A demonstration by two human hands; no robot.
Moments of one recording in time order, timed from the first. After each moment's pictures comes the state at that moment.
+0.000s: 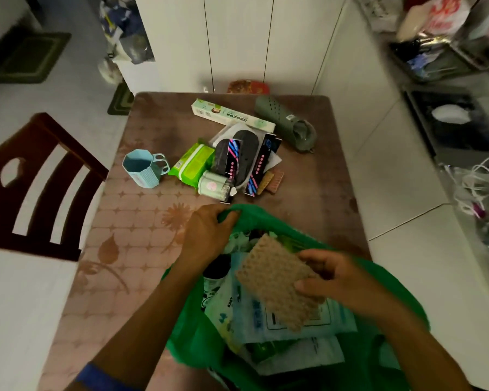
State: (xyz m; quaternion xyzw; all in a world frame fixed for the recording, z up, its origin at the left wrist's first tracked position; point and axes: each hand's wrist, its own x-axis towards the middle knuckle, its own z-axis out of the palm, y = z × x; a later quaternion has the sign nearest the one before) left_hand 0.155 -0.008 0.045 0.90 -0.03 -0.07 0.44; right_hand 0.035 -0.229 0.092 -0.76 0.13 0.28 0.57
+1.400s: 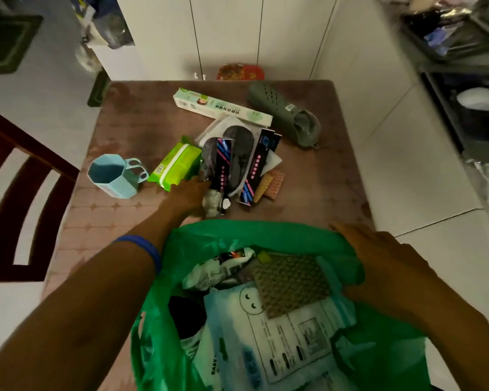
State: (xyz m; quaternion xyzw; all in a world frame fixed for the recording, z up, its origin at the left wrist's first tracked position) left_hand 0.343 0.003 -0.079 0.95 -0.18 -0.26 -0.05; right_hand 0.112 -0.270 0.084 -0.95 0.07 0.31 0.08
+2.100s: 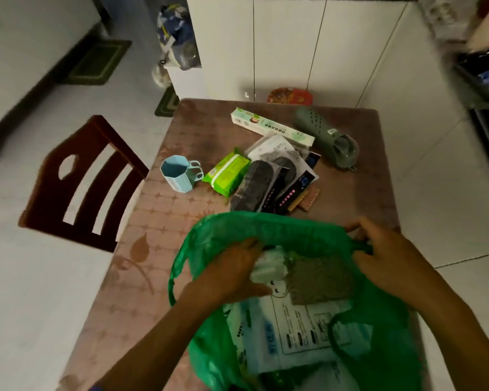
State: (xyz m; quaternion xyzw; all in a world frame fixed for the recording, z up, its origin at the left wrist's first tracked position) left_hand 0.139 0.005 0.046 0.93 -0.23 -0.22 0.17; right_hand 0.120 -0.254 0.109 -0.92 0.08 0.19 0.32
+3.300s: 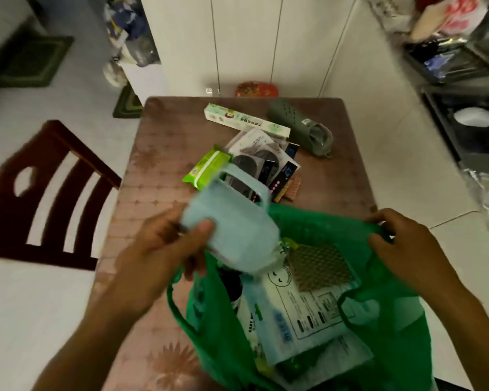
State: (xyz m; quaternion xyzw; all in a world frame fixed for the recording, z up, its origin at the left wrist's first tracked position) left_hand 0.142 0.089 0.130 0.72 -0.07 -0.15 0.67; right_hand 0.088 -0.250 0.101 -0.94 0.20 0.03 0.28
